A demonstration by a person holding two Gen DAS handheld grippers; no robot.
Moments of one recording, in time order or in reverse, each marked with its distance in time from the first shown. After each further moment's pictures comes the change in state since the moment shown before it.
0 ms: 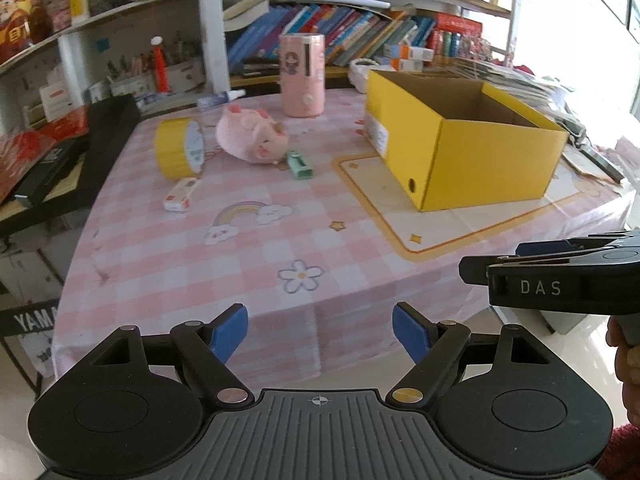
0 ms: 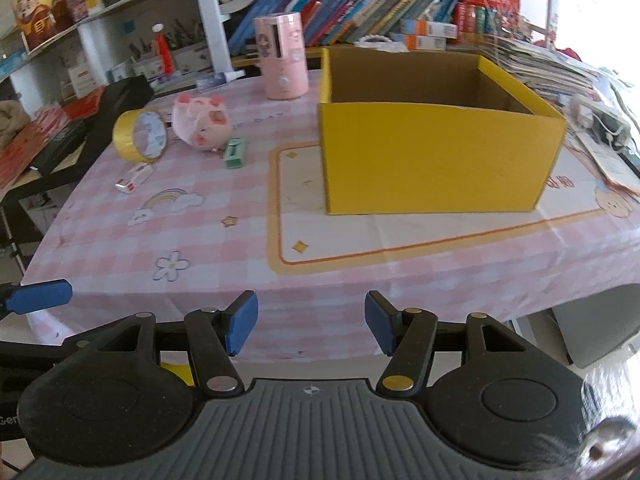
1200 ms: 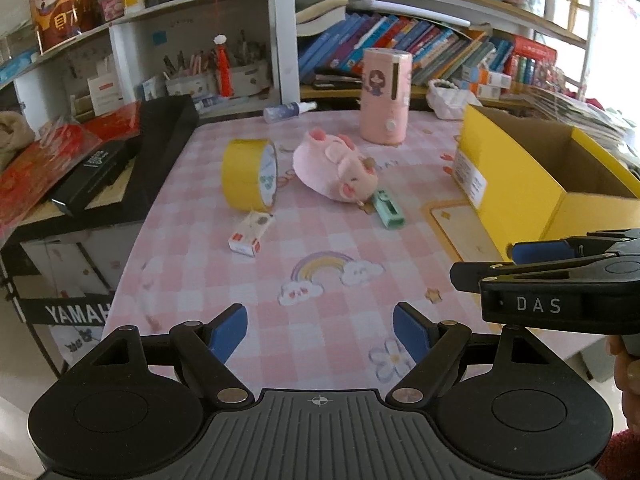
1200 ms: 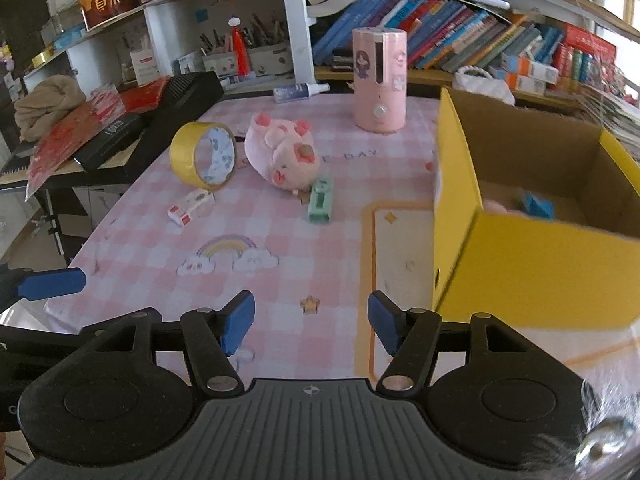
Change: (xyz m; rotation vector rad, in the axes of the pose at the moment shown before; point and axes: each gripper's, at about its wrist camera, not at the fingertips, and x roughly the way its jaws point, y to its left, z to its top) left arm 0.045 0.052 0.054 -0.102 -0.015 0.143; right arm 0.071 0.047 0.077 -0.159 -0.017 0.163
